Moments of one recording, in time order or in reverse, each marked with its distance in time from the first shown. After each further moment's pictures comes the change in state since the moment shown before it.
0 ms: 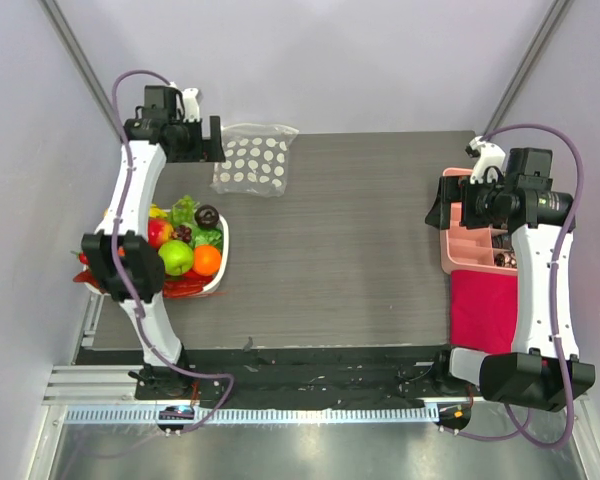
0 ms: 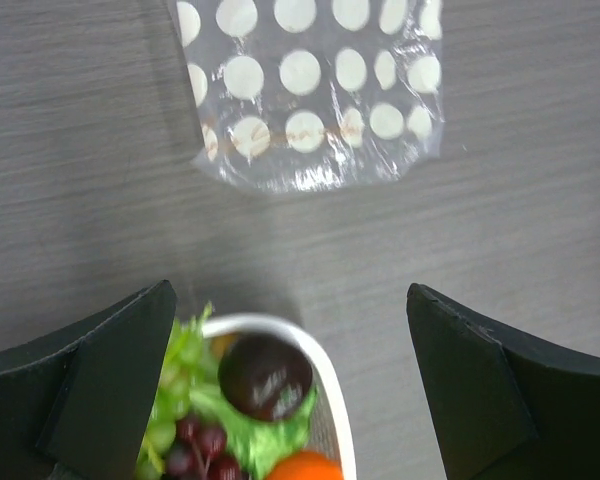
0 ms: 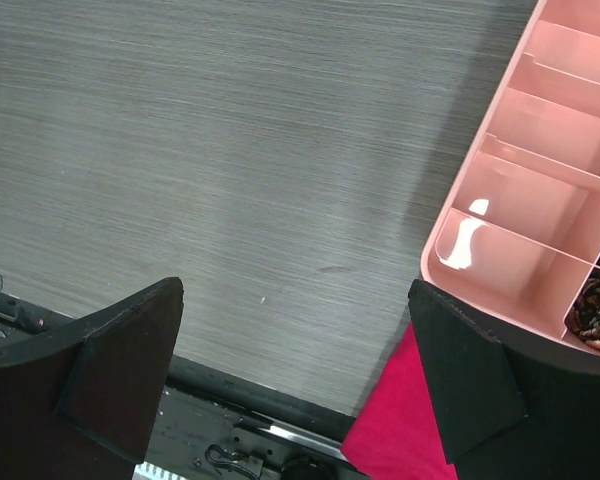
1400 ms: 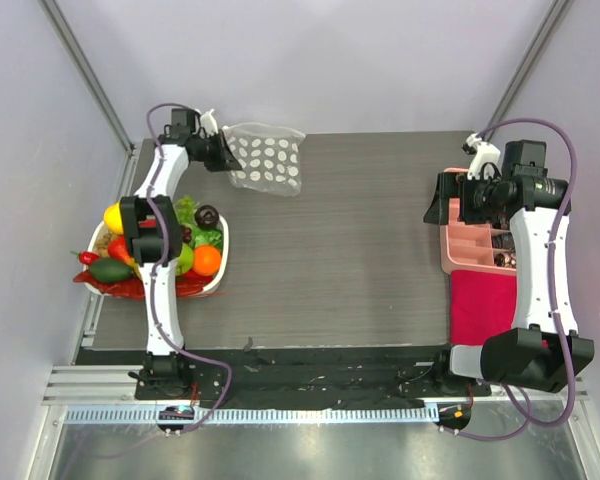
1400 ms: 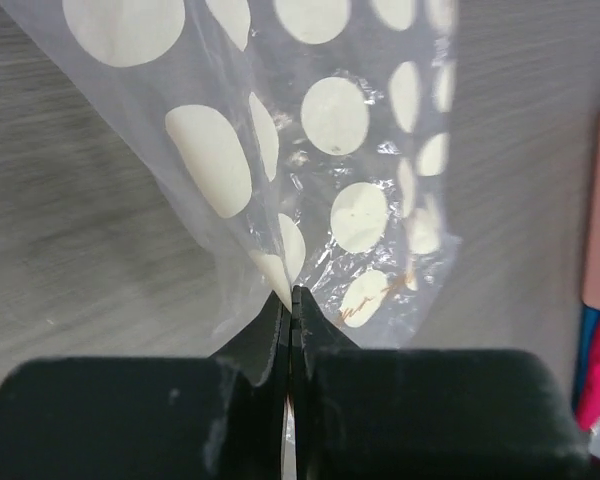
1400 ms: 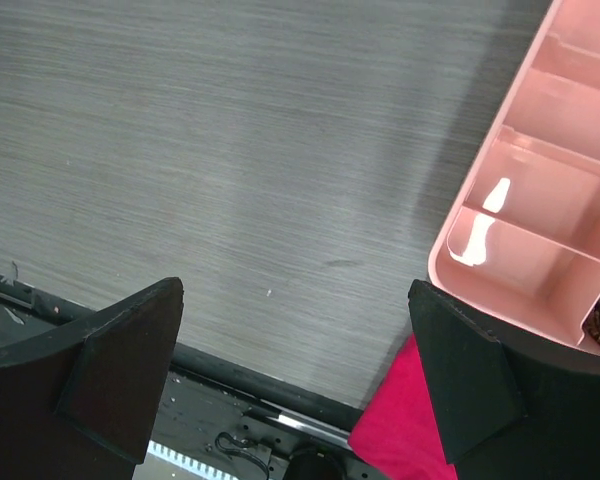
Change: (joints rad) left arm 0.037 0.547 0.196 0.290 0.394 -0.212; right arm -0.005 0.097 0.029 -0.037 -0.009 -0.004
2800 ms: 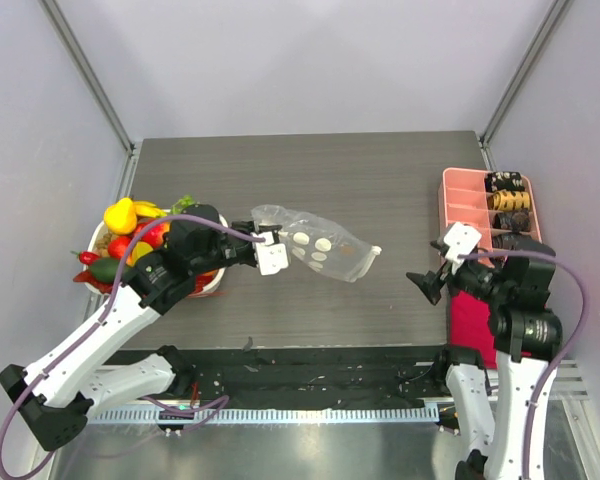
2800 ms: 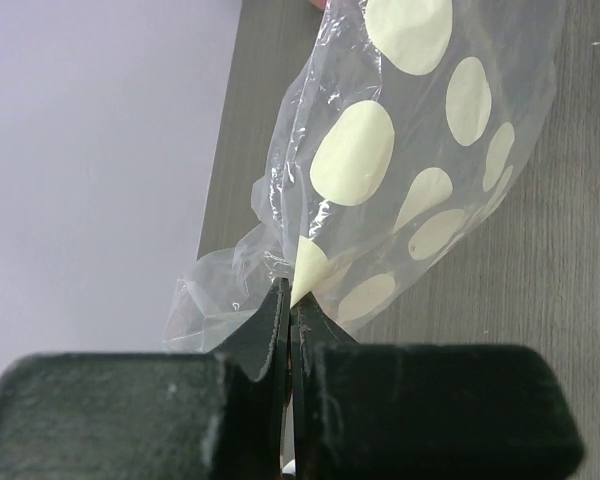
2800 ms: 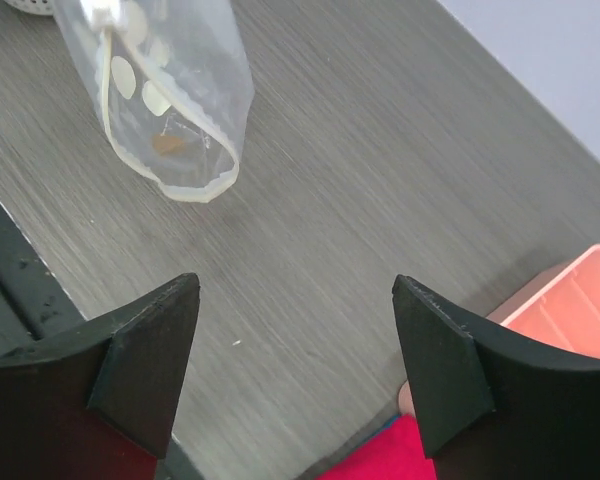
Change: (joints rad) left arm -0.735 -1.476 -1.166 0.248 -0.305 1.130; right arm 0.000 -0.734 -0.486 0.218 -0.435 -0.464
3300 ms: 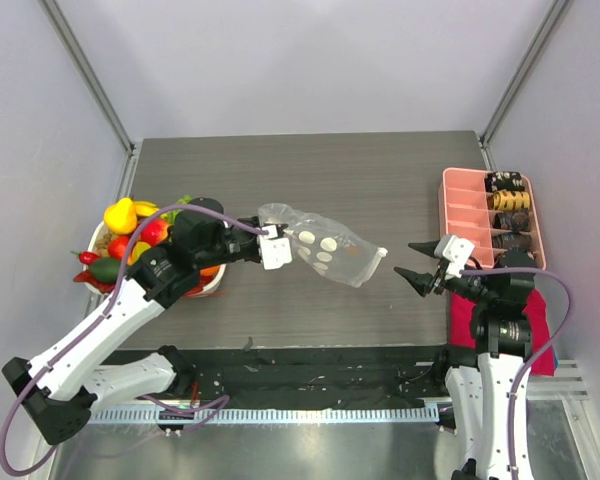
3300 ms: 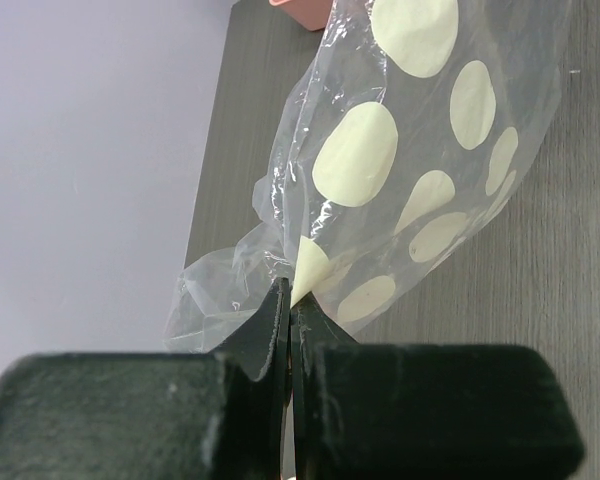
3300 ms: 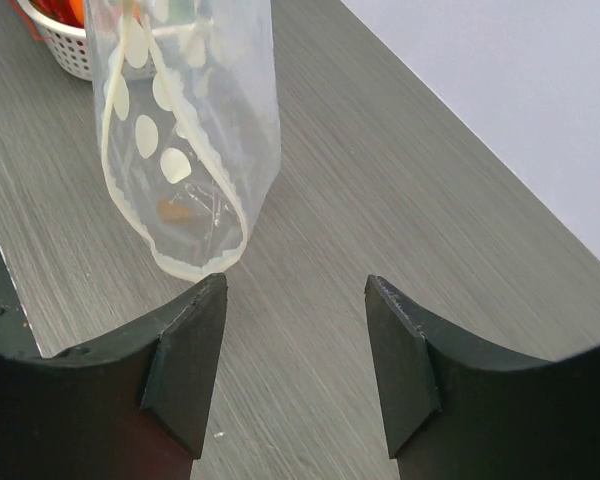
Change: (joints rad) left arm 0.000 0.043 0.042 0.001 0.045 -0.033; right arm 0.000 -0.126 -0.349 0.521 -0.219 0.162
